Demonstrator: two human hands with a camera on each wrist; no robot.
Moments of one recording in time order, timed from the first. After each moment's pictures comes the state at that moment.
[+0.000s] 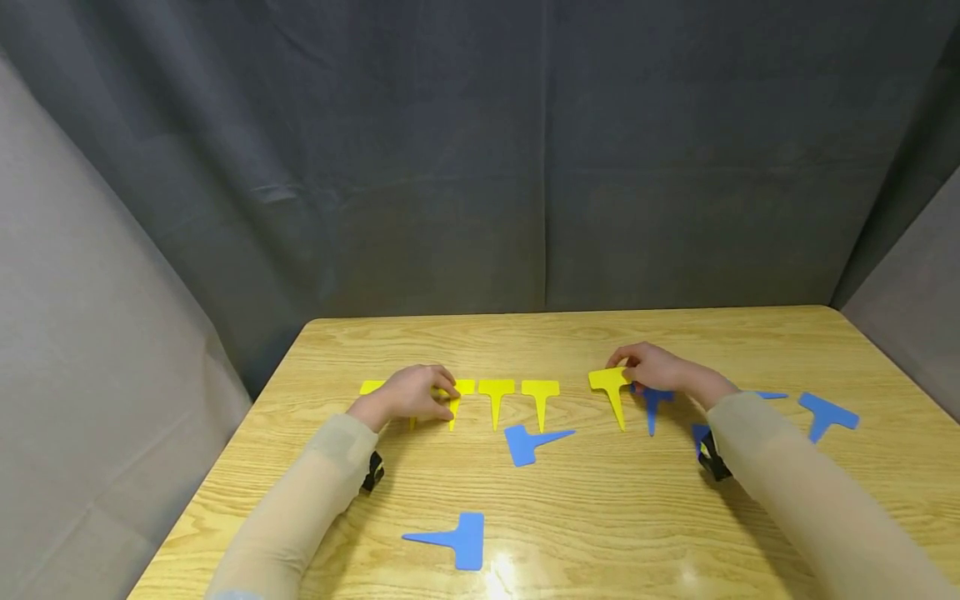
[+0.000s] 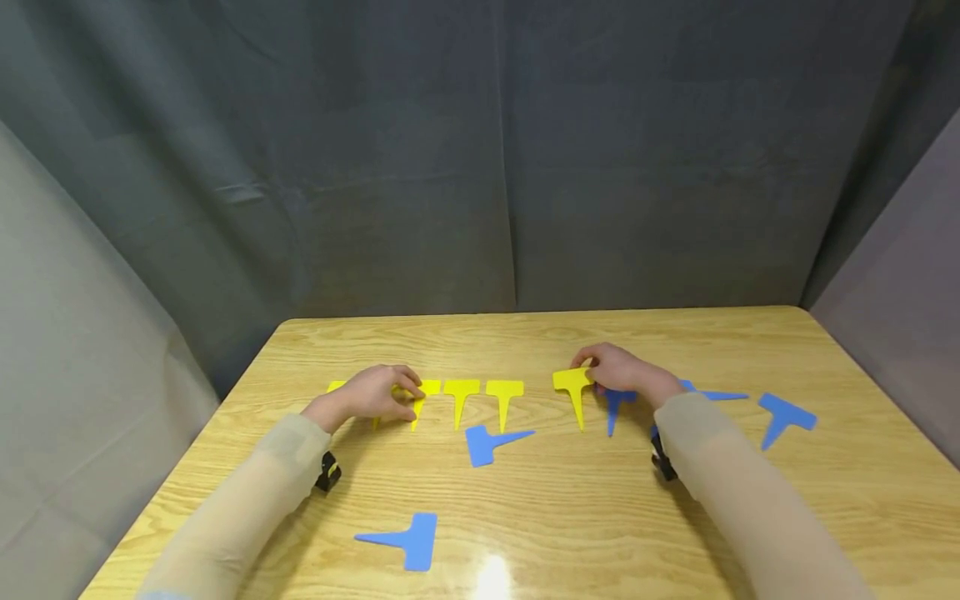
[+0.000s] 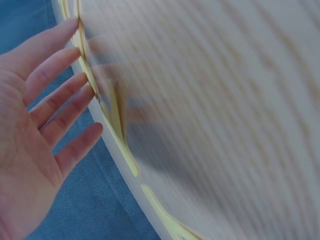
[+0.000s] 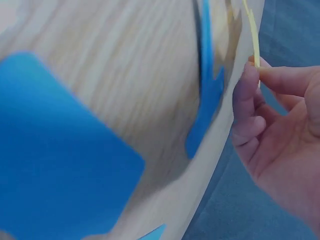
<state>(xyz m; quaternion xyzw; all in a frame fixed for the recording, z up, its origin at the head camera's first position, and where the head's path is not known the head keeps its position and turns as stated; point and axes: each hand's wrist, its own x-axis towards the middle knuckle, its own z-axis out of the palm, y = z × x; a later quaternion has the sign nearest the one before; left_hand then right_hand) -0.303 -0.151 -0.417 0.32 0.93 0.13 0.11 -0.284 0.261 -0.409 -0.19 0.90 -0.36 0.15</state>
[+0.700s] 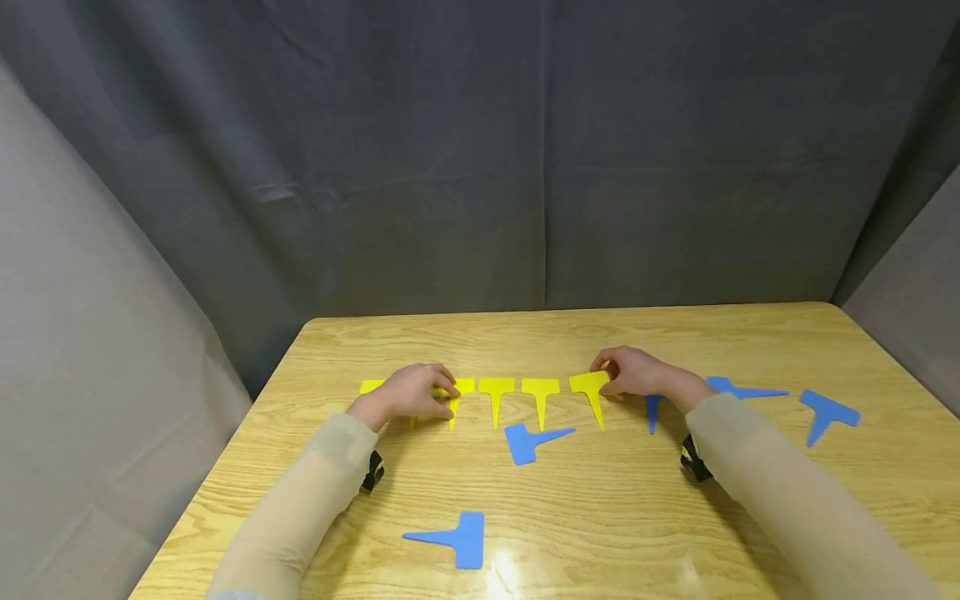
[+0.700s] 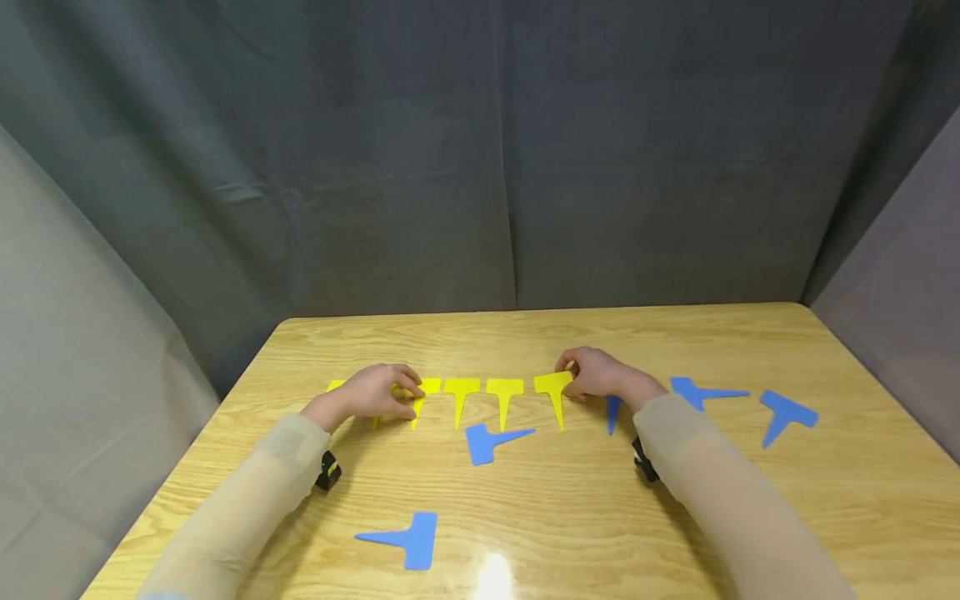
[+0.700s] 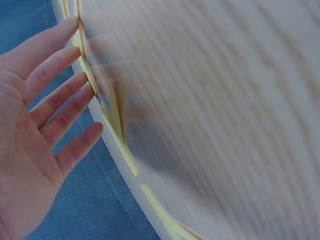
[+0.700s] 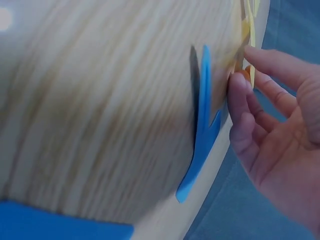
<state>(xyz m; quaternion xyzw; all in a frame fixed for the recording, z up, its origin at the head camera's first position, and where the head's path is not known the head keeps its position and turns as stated) -0.298 -0.151 -0.412 0.31 0.93 0.13 0.11 -0.286 0.237 -0.419 -0.20 0.92 -0.32 0.13</state>
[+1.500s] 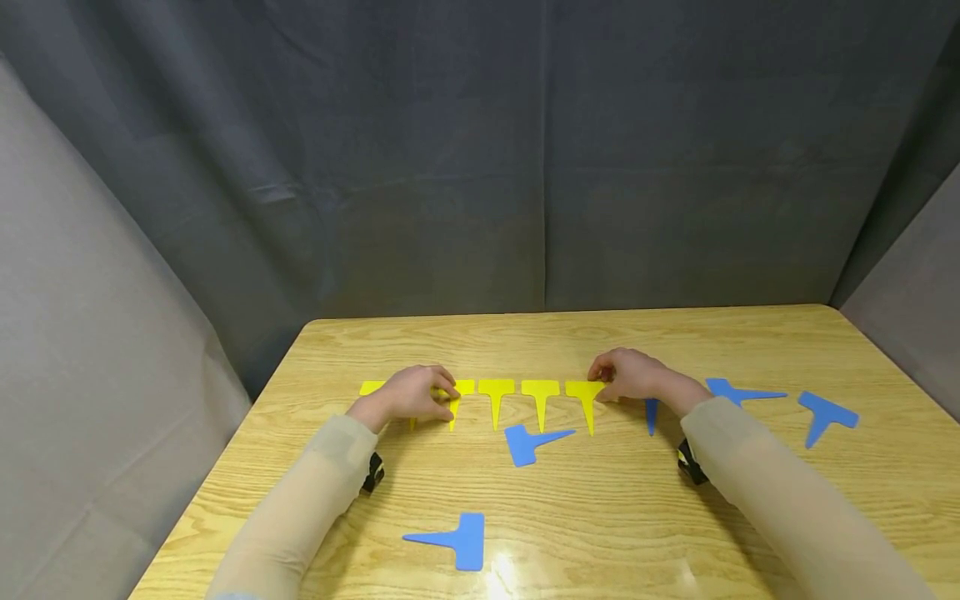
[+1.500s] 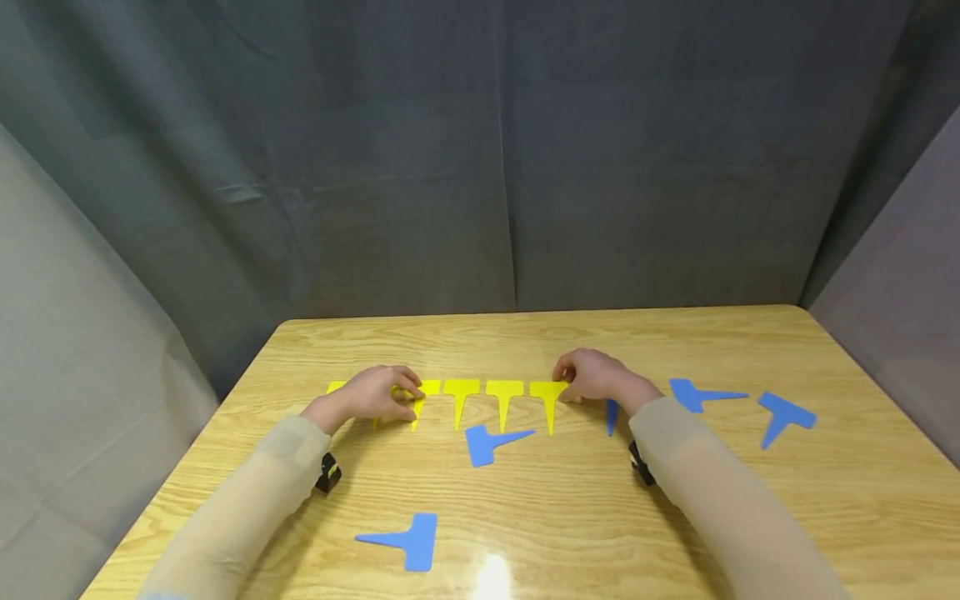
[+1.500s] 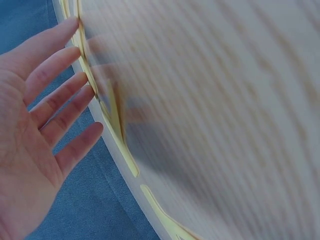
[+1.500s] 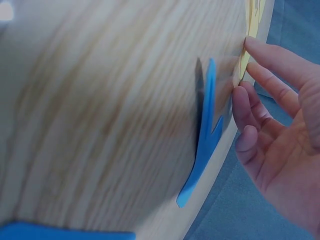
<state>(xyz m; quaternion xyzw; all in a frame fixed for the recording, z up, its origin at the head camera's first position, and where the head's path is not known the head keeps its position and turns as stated) -0.299 -0.151 -0.416 0.32 0.93 0.14 0.11 -0.285 0.234 -0.419 -0.20 0.94 -0.25 0.11</state>
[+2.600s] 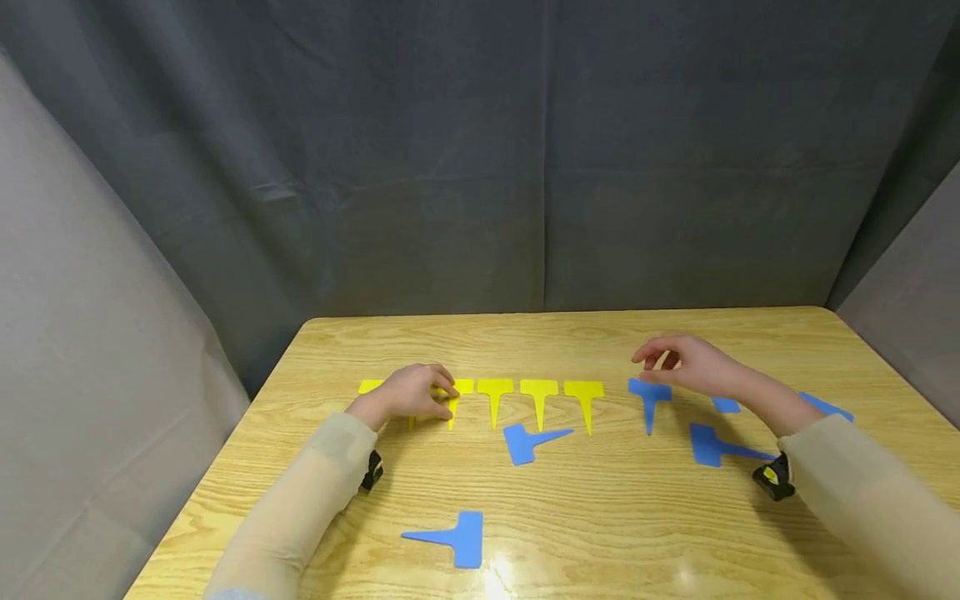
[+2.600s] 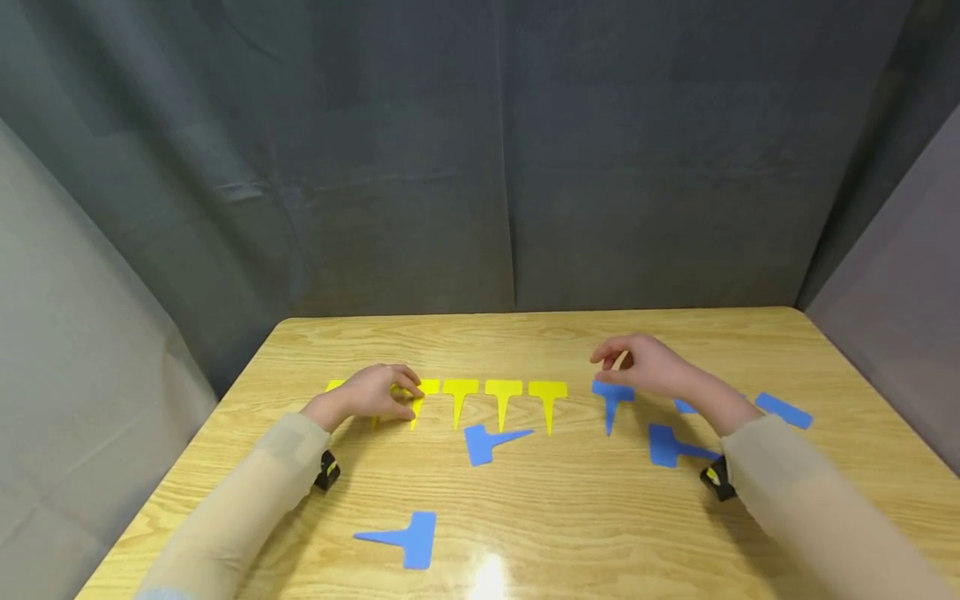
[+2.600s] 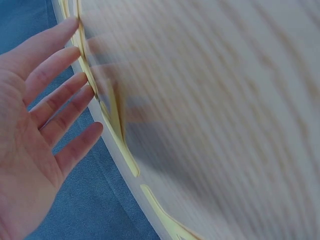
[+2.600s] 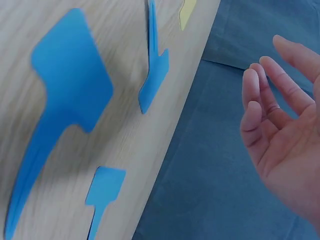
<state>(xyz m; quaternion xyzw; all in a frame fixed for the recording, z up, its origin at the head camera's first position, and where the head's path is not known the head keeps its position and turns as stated) -0.301 -0.146 -0.414 0.32 0.93 0.13 0.11 -0.238 0.292 -0.366 -0.23 0.91 -0.33 0.04</state>
